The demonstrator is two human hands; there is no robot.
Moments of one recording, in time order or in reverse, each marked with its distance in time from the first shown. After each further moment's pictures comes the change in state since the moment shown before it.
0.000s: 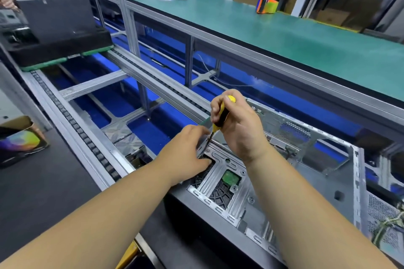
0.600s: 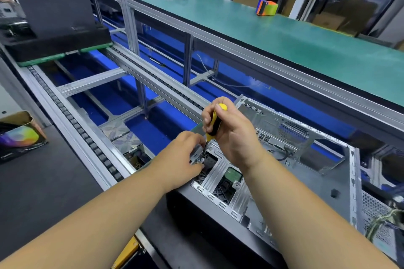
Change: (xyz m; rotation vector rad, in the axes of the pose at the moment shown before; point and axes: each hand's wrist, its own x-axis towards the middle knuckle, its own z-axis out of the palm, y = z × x) left_hand -0.024 -0.012 -0.003 -0.025 -0.032 0.007; right_hand -0.014 0.008 0.019 -0.014 -0.088 0.080
